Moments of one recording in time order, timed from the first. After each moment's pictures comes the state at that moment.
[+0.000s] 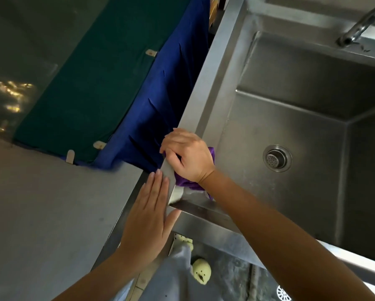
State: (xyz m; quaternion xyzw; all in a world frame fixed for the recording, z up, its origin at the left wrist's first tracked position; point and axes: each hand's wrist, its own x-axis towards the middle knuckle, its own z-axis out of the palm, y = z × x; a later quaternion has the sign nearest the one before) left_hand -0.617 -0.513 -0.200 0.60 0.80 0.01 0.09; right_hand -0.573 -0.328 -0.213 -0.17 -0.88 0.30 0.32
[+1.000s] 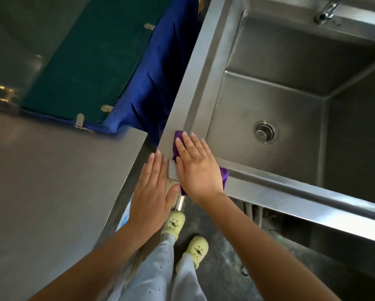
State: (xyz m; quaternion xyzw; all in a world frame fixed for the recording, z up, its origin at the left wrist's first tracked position) left_hand -0.599 -0.558 -0.202 0.60 0.80 0.05 0.09; right_hand -0.504 -0.454 -0.190 -0.40 -0.90 0.15 0.04
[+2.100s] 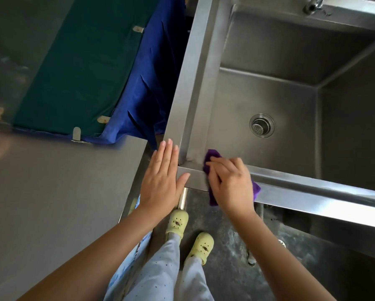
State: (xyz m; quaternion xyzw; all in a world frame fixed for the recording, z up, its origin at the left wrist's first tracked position) left_hand -0.618 -0.518 -0.205 0.66 0.75 -0.01 0.04; right_hand -0.455 -0.457 -0.194 -0.49 -0.83 0.16 0.22
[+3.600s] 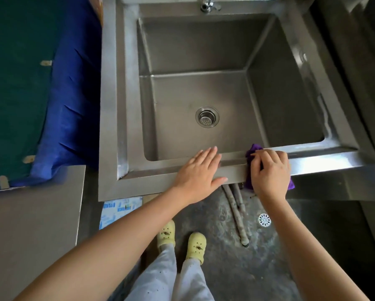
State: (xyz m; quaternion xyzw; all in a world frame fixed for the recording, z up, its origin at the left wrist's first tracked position) left_hand -0.456 -0.438 -0.192 0.86 0.48 -0.07 0.15; right_hand -0.269 -0.441 -0.201 -0.75 -0.63 0.01 0.22
